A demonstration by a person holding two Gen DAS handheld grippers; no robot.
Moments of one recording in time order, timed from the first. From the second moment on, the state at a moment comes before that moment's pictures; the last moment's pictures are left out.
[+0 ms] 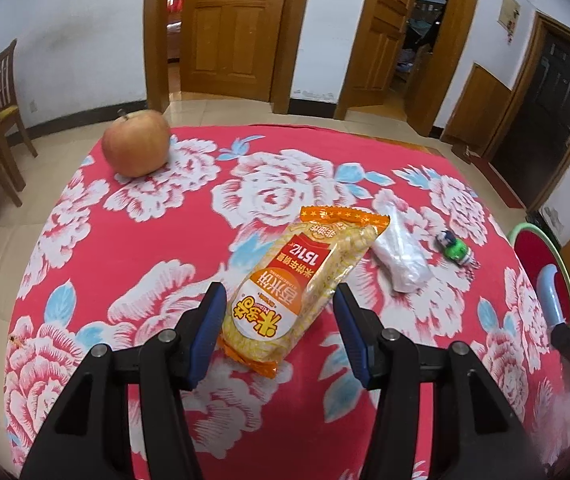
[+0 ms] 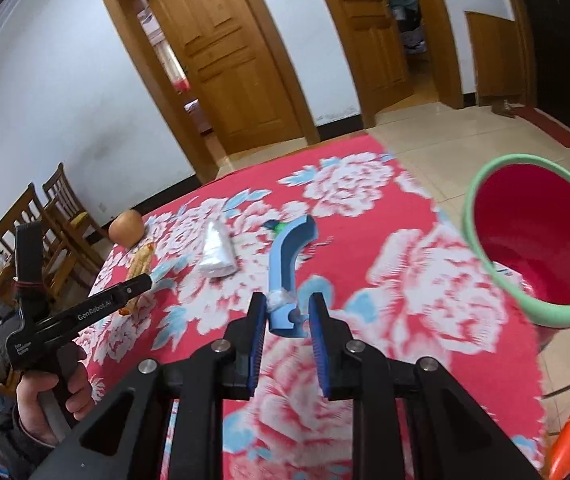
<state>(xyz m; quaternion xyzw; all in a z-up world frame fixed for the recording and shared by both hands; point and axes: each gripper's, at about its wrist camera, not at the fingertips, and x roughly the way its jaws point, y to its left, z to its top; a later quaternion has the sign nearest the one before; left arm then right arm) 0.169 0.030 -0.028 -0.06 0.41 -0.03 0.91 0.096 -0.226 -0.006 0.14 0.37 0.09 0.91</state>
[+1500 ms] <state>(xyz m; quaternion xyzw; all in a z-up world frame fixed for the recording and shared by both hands) 0.173 -0.236 0.008 0.01 0.44 -0.22 0.87 0.059 -0.435 -0.019 0.26 0.32 -0.05 0.91</state>
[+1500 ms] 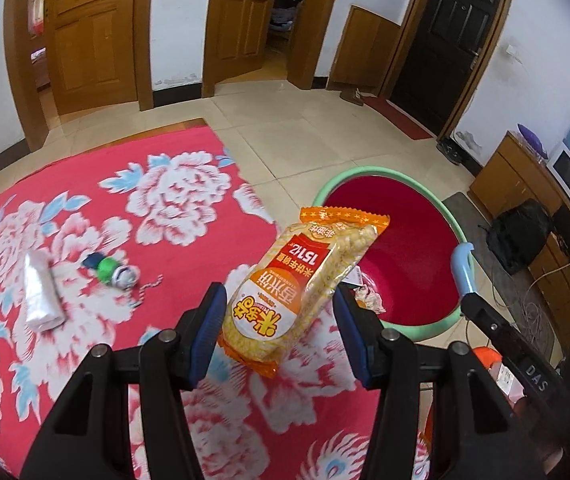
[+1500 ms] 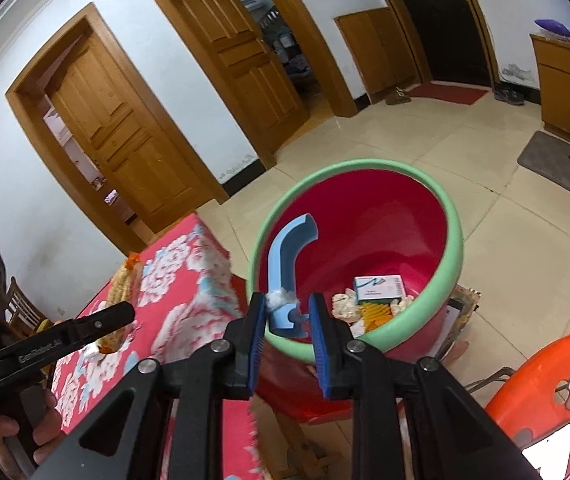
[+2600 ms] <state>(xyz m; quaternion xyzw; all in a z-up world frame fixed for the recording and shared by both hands) 0.199 -0.341 -0.029 0.08 0.46 -0.27 0.84 0.050 -0.475 -0.036 0.30 0.33 -0.09 0.89</state>
